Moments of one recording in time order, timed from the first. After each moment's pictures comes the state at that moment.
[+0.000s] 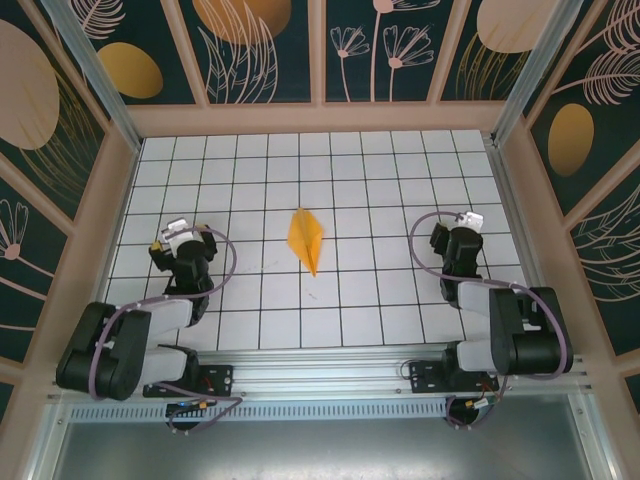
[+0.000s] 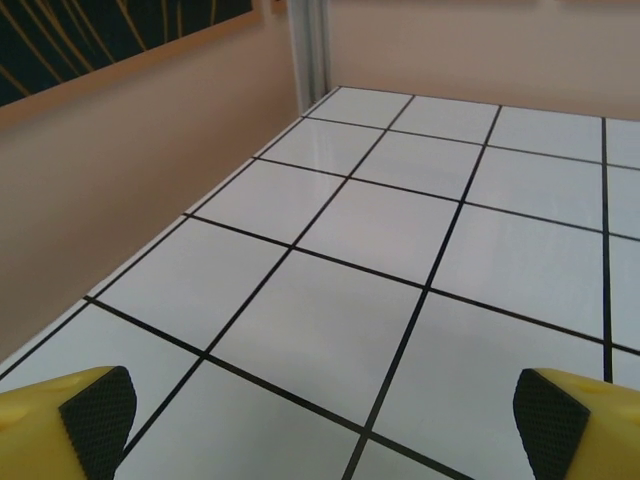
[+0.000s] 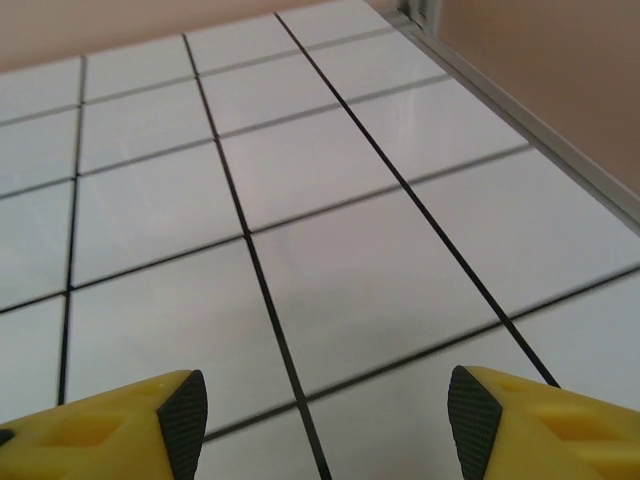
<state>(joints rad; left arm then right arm) -0.20 1.33 0.21 0.82 -0.66 -0.15 0.04 1.37 0.29 0.69 0.25 0.18</state>
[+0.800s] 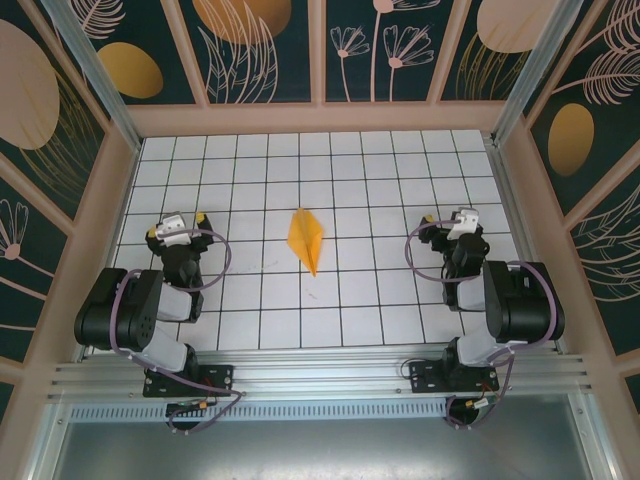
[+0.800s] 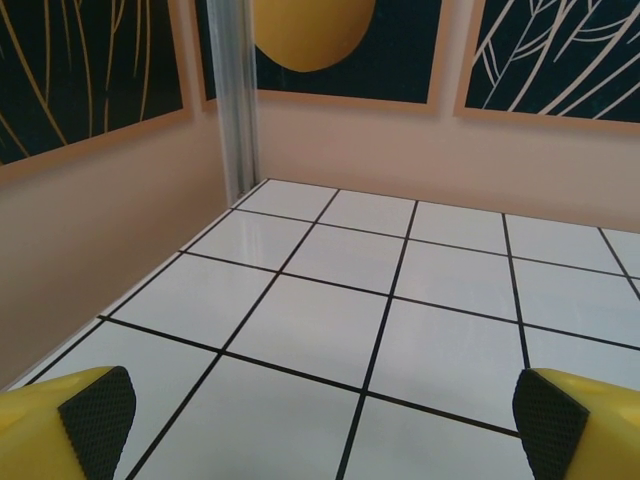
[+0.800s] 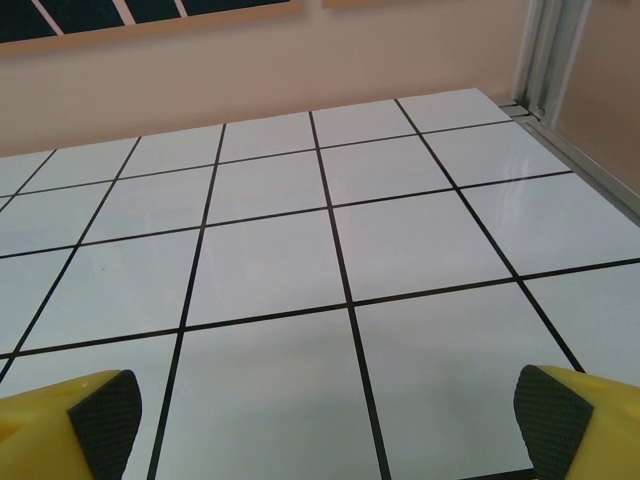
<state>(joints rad) -0.06 1.55 0.18 1.30 -0.37 -0.08 -0.03 1.54 0.23 1.10 0.00 0.10</state>
